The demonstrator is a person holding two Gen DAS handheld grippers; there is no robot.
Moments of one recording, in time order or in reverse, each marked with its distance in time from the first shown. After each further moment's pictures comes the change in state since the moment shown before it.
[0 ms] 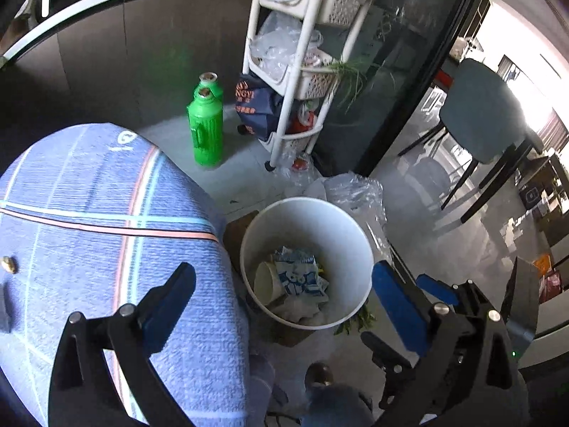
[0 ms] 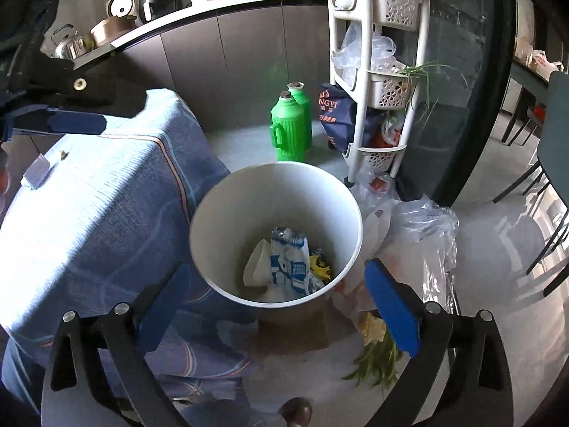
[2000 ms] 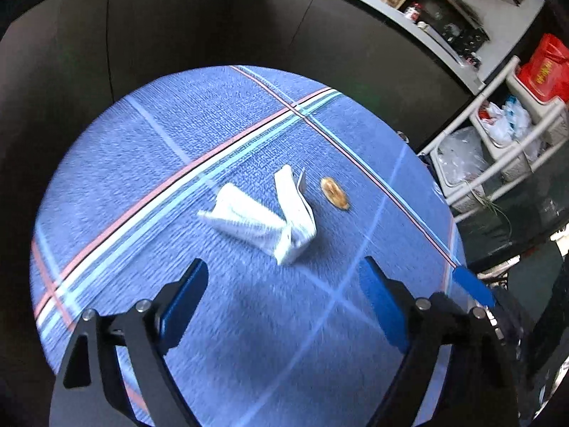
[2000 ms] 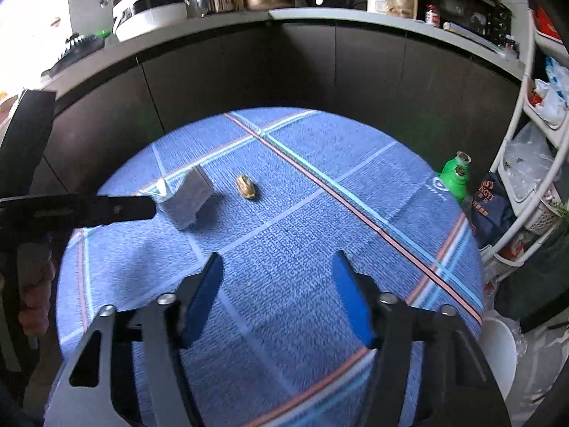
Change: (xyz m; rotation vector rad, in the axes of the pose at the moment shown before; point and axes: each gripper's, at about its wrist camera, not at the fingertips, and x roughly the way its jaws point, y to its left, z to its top) left arm -0.118 0.337 -0.122 -0.678 -0.133 0.226; right arm 0.043 0.312 0.106 -0.411 0.040 0.327
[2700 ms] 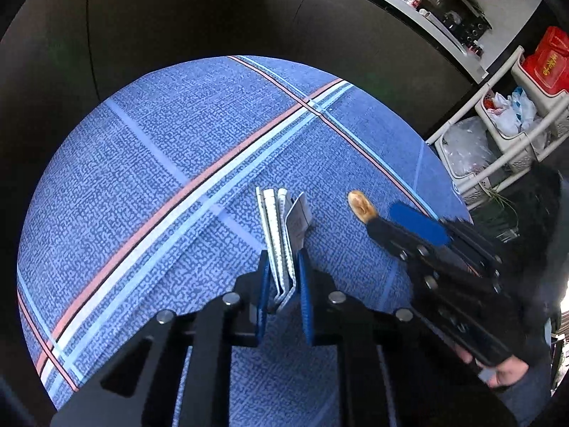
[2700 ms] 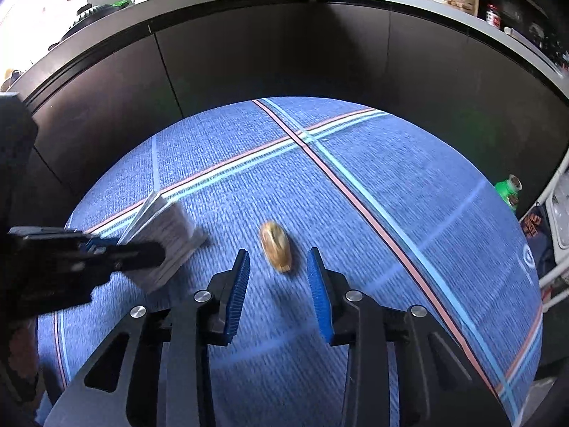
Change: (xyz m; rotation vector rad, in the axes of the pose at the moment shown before) left arm 0.037 0.018 0.024 0.049 0.045 -0.017; right arm 0.107 0.029 0.066 -0.102 0.068 0.120
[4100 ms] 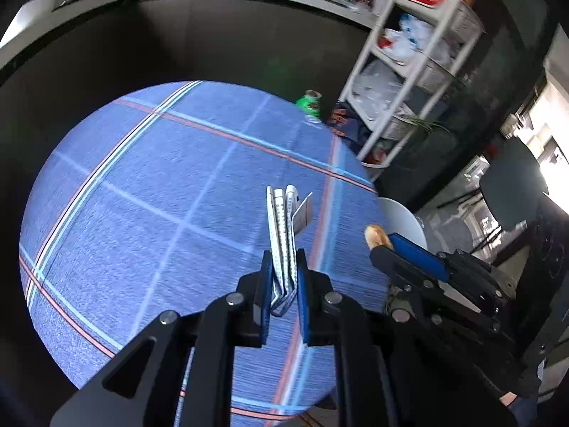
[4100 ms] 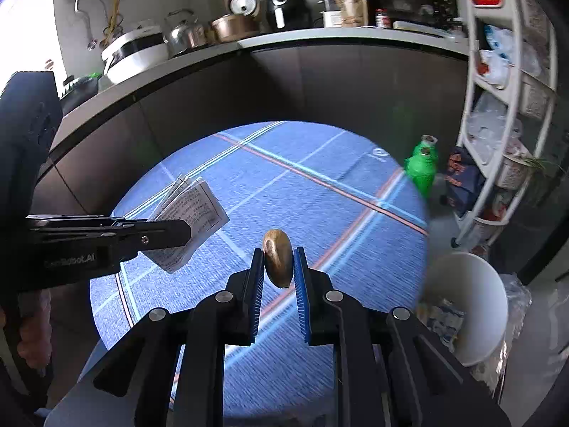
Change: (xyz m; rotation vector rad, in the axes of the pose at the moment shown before) left arm -0.114 -0.164 -0.125 0.344 -0.017 -0.099; right arm -0.226 -0.011 -0.171 0.269 -0.202 -0.156
